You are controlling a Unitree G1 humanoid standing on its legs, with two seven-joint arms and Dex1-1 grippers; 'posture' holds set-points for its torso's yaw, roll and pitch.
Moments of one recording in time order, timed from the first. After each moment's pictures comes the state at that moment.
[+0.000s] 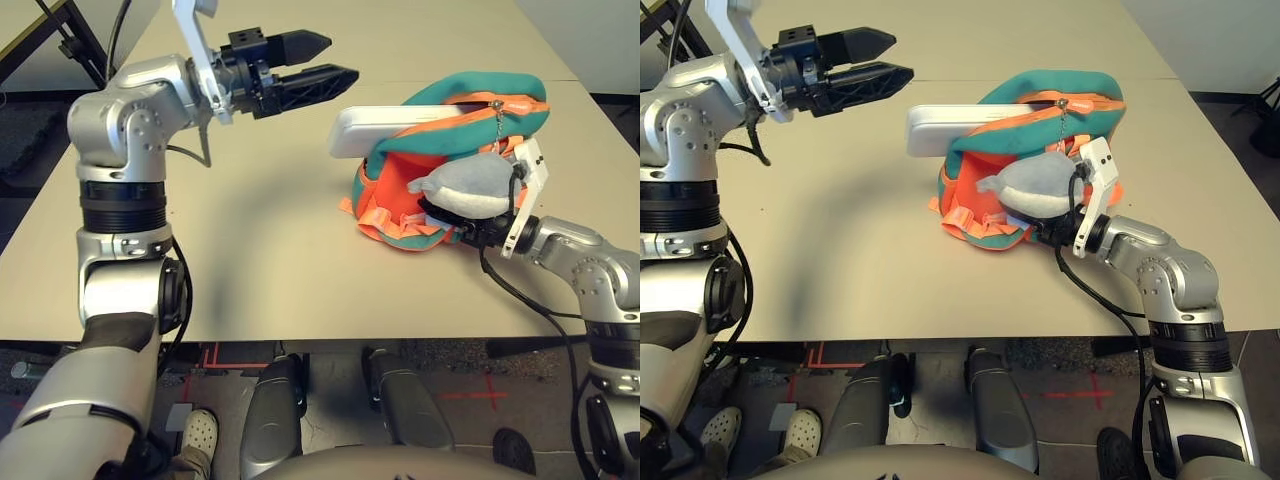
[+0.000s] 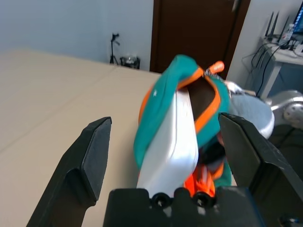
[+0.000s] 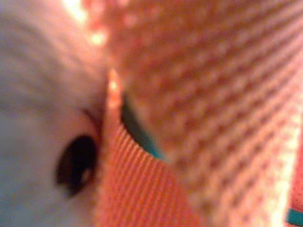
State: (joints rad) left arm -1.02 0.57 0.11 0.11 -0.55 0.86 -1.06; right arm -0.38 -0.56 -0.12 -0.09 0.65 0.79 0.73
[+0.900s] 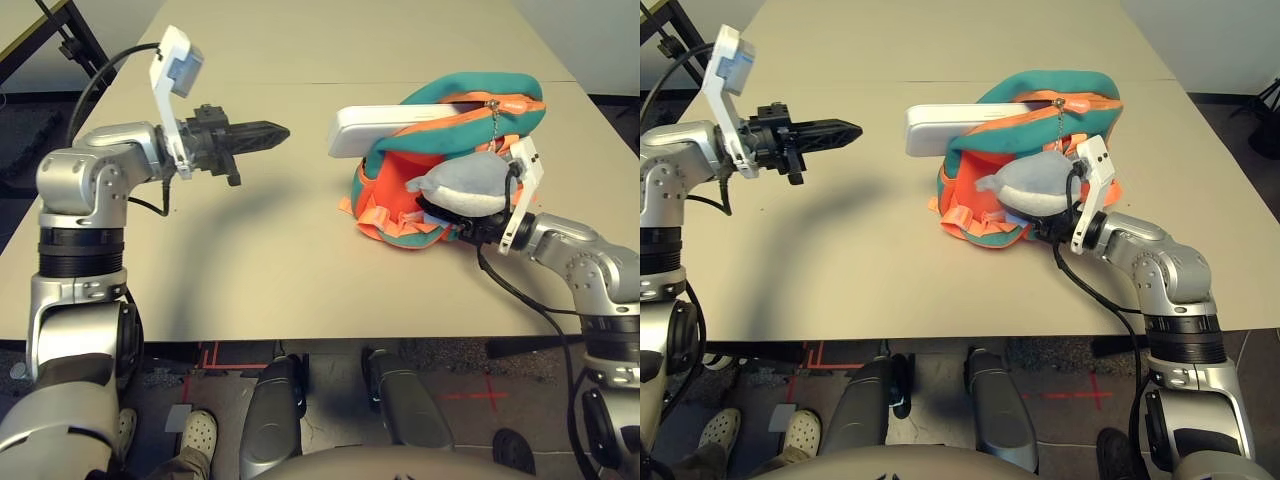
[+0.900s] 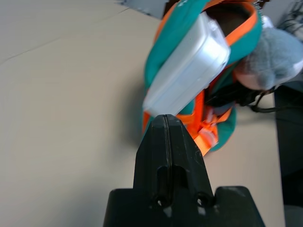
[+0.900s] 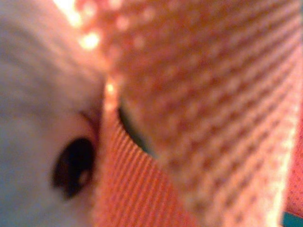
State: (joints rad) left arm -0.86 0.63 0.05 0.15 -0.55 0.84 -1.07; right arm -0.40 -0.55 -0.11 -0.05 0.63 0.77 0.75
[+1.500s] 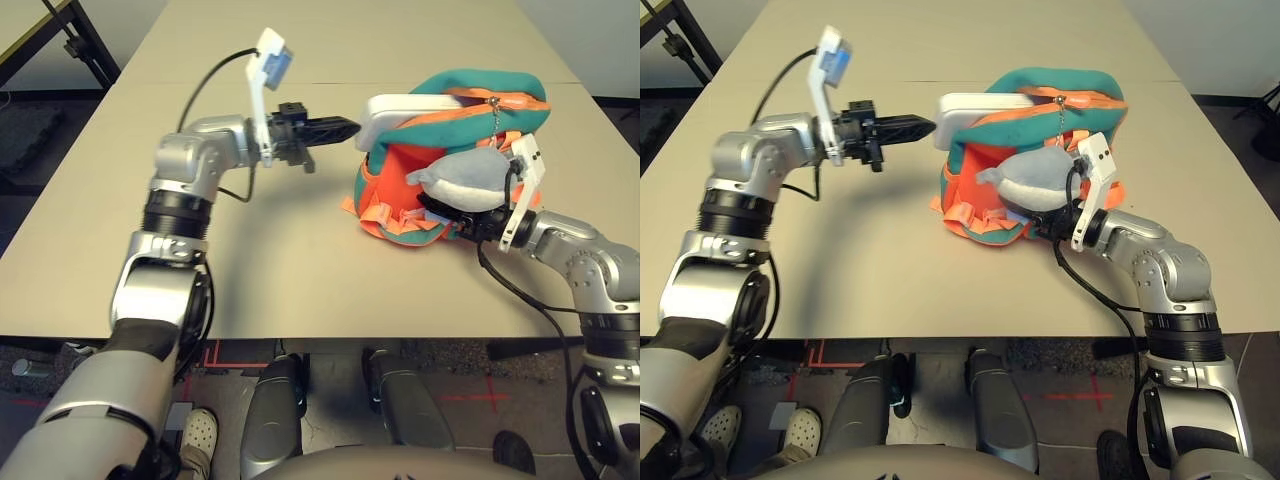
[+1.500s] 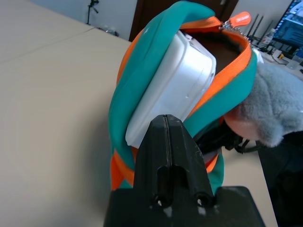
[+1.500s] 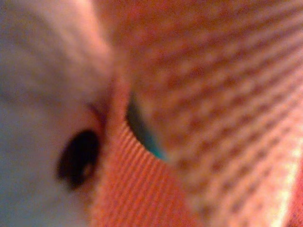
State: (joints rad) left arm -1.14 0.28 -0.06 0.63 -0.42 0.60 -1.09; right arm -0.41 -0.55 -0.12 -0.04 0.61 0.76 0.75
